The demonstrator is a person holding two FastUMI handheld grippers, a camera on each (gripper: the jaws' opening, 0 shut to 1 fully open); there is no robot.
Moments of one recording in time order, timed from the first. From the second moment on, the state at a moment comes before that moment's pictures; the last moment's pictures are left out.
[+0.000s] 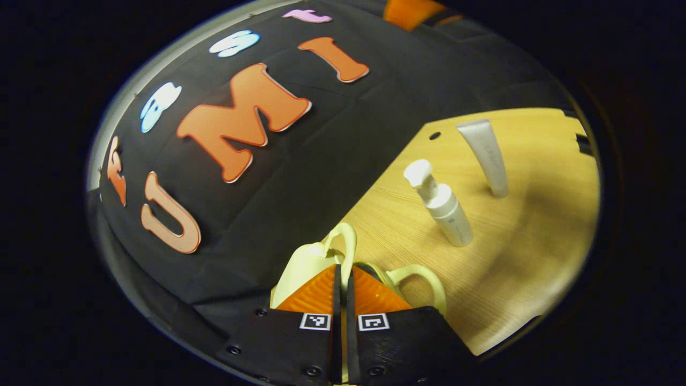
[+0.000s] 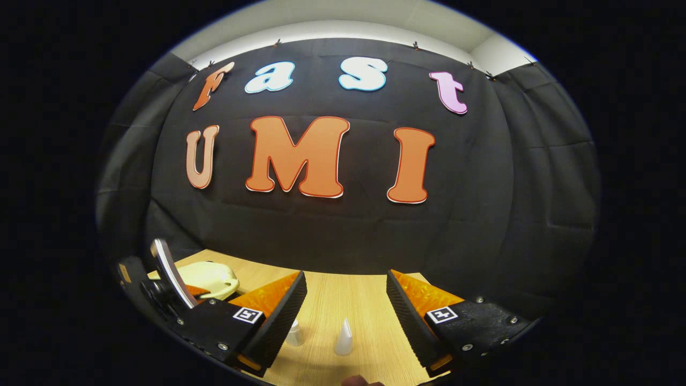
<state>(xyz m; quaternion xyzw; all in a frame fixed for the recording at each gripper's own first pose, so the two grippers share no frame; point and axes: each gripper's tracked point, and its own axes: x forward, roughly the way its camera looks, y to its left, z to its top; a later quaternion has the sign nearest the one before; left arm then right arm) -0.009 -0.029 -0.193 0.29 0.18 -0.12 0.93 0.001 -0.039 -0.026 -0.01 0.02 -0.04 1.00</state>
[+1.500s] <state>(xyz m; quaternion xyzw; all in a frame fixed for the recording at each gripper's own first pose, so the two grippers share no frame) 0.036 0.296 -0.131 -0.02 0.18 0.02 0.98 0.022 0.059 -0.016 -0.03 0.02 -0.06 1.00</state>
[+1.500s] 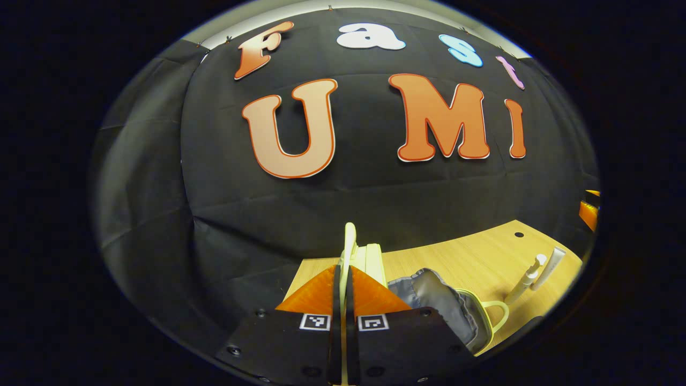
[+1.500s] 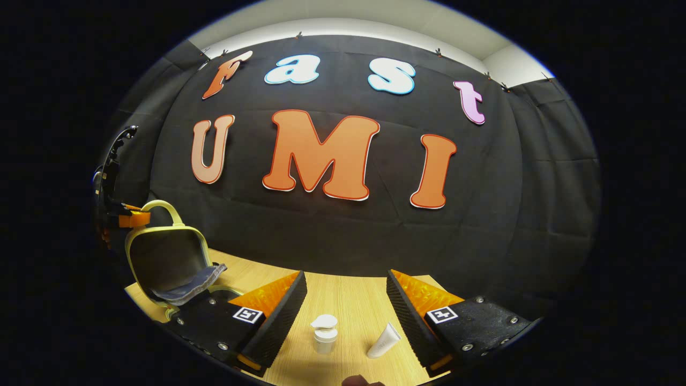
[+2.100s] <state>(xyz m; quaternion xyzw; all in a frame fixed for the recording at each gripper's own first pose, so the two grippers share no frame) 0.035 0.400 -0.219 -0.09 0.24 0.04 0.97 0.021 0.094 -0.013 -0.01 0.04 -0.07 1.00</state>
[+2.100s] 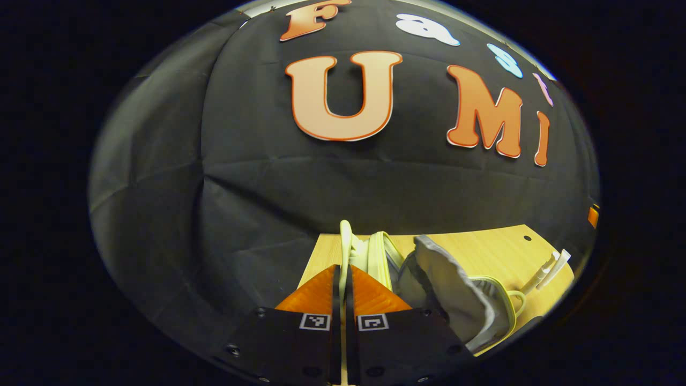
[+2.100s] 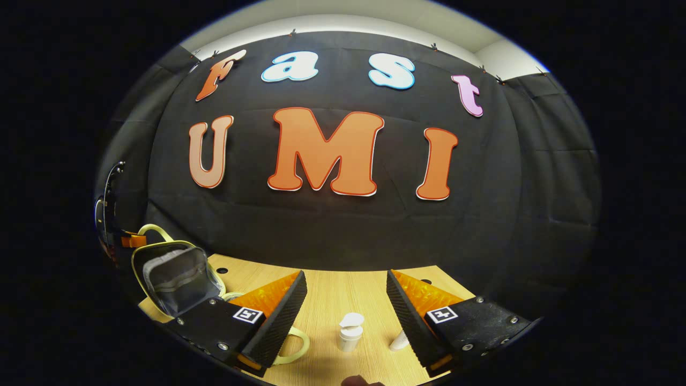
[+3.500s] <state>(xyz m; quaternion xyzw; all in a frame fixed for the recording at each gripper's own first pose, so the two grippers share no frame) -0.033 0.433 -0.362 -0.11 0.34 0.19 0.91 0.025 0.051 -0.047 0.00 0.07 -0.09 0.99</state>
